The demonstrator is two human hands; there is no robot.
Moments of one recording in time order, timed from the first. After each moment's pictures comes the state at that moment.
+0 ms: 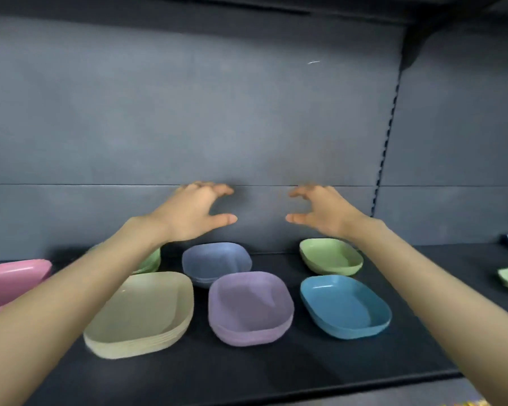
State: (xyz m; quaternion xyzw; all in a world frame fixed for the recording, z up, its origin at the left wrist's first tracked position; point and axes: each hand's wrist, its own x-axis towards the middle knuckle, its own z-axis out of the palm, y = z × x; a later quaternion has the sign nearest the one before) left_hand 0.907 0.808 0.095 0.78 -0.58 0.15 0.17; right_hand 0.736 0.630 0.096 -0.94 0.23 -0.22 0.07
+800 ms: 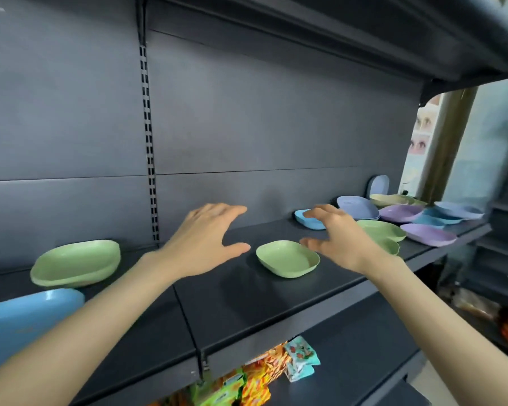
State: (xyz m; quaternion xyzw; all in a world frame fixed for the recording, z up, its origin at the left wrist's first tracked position) left_hand 0.545 0.524 0.051 0.64 -0.73 0.10 0.22; right_hand 0.320 0.422 0.052 -0.86 0.44 -0.25 0.01
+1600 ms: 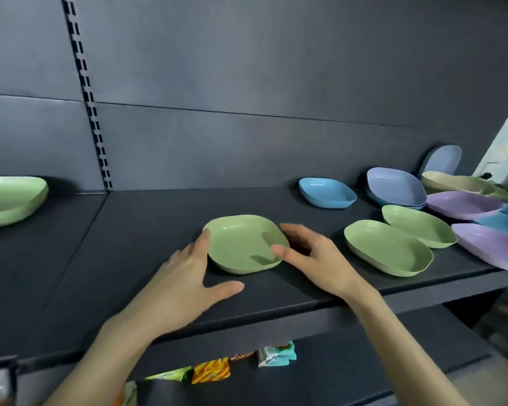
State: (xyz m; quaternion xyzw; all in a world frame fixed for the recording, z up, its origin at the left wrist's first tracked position) left_hand 0.436 0.433 -0.047 0.79 -0.53 -0.12 0.28; right_hand 0.277 0.262 -0.052 -0.85 0.31 -0.23 0.36
